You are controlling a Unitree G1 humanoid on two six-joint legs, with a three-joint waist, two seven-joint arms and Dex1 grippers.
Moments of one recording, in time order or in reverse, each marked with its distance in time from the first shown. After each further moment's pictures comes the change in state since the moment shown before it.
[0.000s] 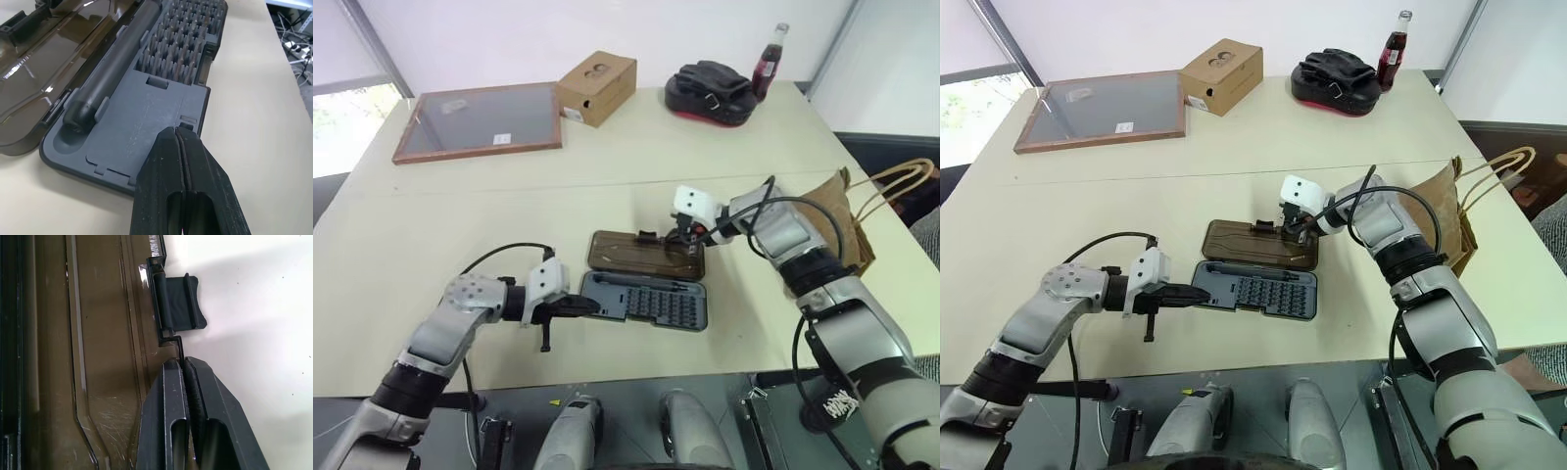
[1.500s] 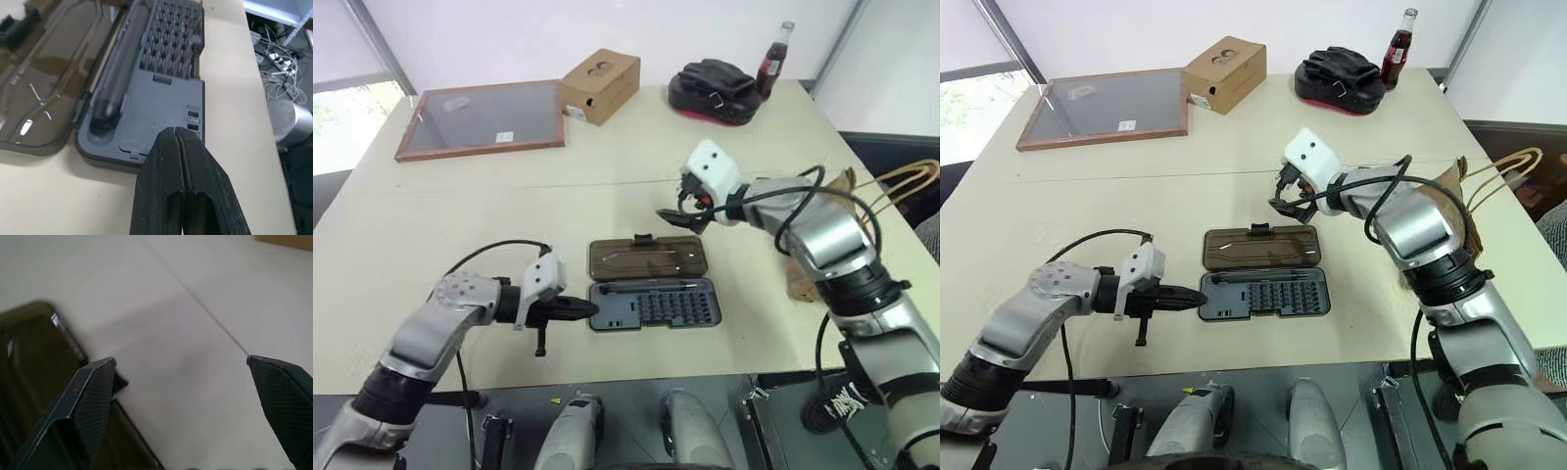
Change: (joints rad) left arm 0.013 0.038 0.014 -0.088 -0.074 0.146 -0.014; right arm 0.058 -0.207 -0.008 -0.586 0.342 0.382 -0.392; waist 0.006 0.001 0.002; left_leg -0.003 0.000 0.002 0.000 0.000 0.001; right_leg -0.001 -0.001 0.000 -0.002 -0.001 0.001
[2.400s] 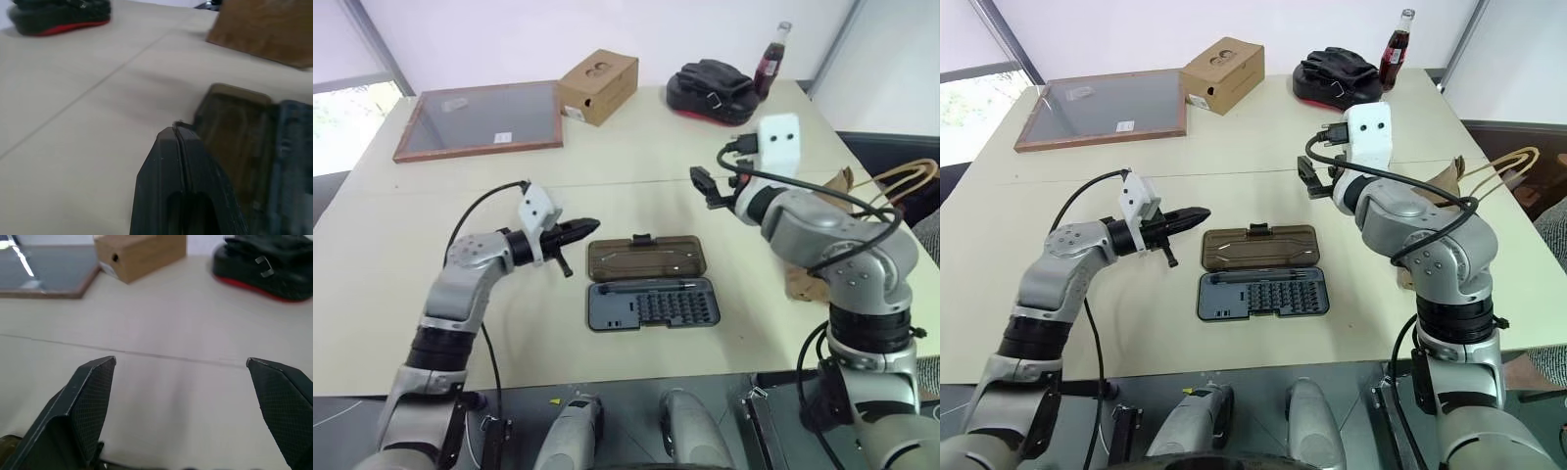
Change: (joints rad) left arm -0.194 -0.201 0.171 0.114 -0.016 0.018 0.220; right arm 0.198 0.208 -0.425 -0.308 0.553 0.270 -0.967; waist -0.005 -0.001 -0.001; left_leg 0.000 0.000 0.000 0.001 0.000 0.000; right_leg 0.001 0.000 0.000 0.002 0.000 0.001
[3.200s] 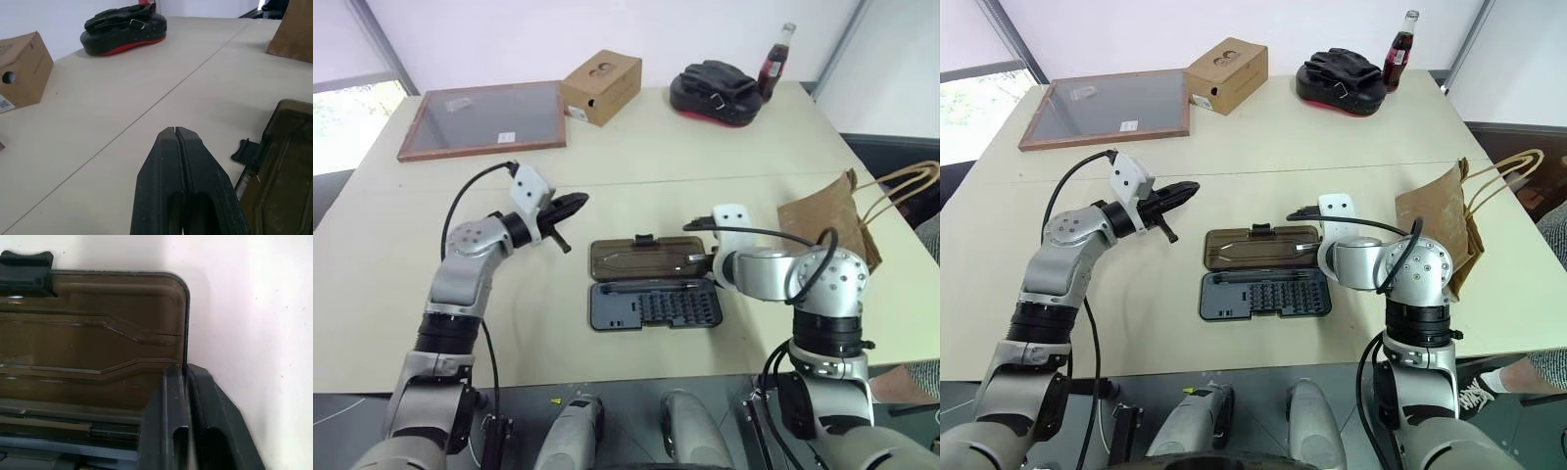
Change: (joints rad) left arm -0.106 -0.069 0.035 0.193 0.134 -0.185 0.171; right arm 0.075 0.230 -0.156 0.166 0.545 0.588 -0.832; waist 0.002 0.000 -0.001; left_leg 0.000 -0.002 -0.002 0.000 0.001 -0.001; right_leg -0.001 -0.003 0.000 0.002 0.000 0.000
